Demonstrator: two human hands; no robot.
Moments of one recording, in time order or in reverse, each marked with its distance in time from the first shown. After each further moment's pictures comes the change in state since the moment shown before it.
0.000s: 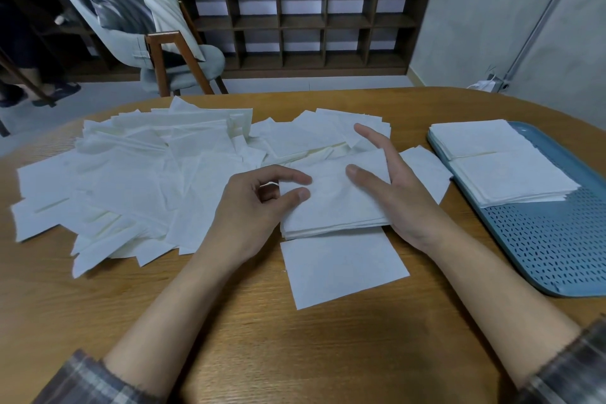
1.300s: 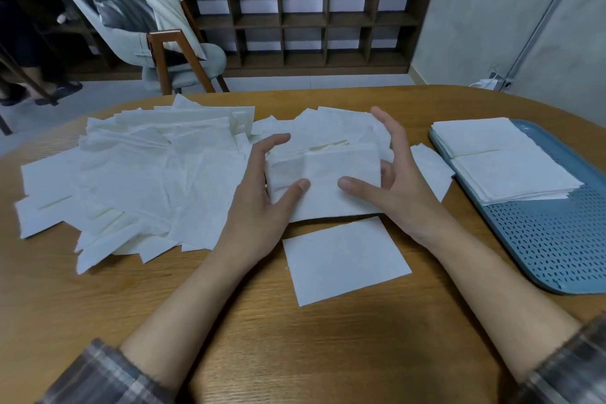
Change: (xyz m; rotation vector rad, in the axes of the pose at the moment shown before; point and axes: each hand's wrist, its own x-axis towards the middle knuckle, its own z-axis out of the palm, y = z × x) left_hand -0.004 -0.007 0.011 -0.016 0.044 0.045; right_hand -0.002 0.001 -0.001 -0.005 -0.011 -0.113
